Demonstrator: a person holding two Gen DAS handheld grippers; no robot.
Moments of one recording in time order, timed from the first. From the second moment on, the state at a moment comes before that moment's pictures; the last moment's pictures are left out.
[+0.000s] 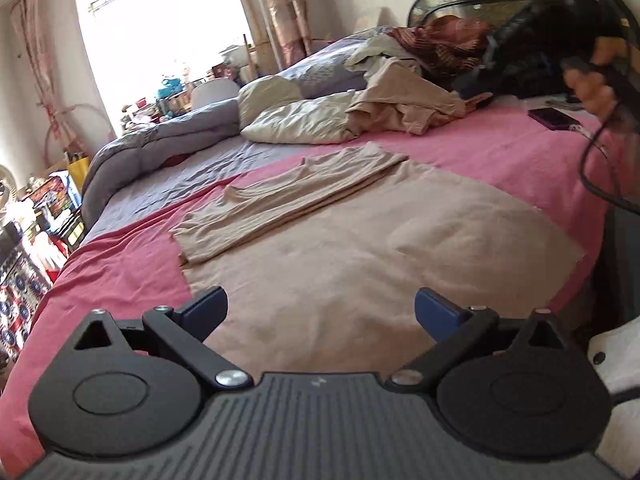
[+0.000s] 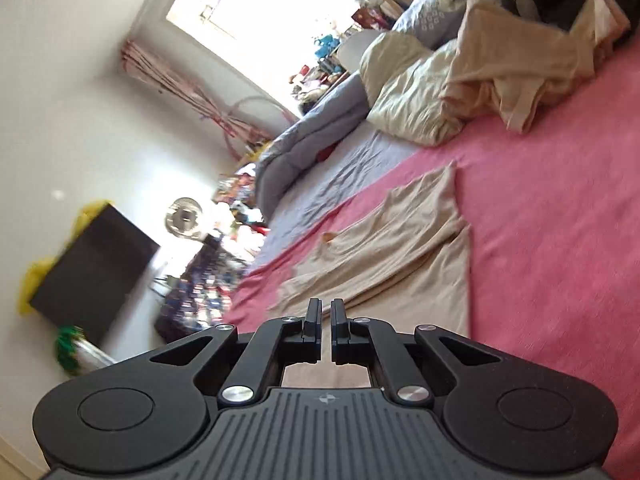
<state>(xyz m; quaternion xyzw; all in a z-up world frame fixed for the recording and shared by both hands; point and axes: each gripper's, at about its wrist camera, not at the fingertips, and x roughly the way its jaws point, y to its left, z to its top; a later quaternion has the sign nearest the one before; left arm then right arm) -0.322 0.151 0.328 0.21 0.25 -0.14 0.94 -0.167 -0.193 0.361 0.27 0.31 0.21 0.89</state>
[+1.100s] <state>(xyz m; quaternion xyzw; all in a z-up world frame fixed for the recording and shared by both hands) -0.286 0.217 0.281 0.08 0.37 0.01 0.93 -0.238 -0.185 0.251 0.28 0.48 0.22 0.80</state>
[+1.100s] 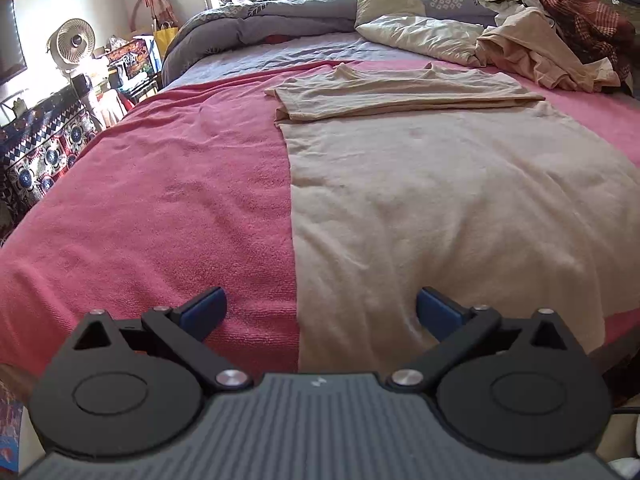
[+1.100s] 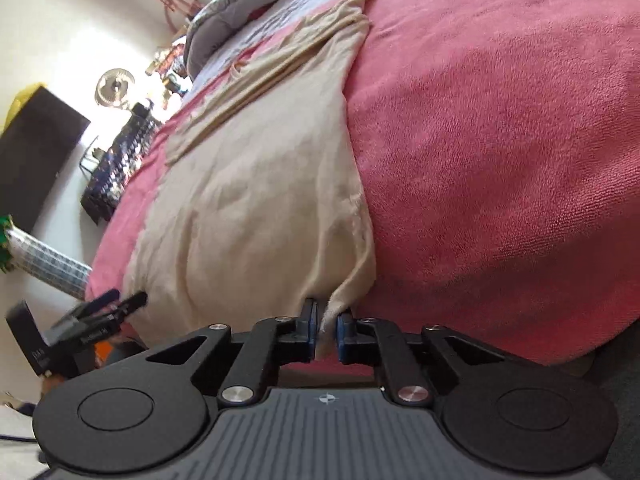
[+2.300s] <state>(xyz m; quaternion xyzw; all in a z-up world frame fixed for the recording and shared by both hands) -0.240 0.212 0.294 0.11 0.31 0.01 0.94 -0.339 -0.037 0.237 -0.48 0.12 0.35 0.79</state>
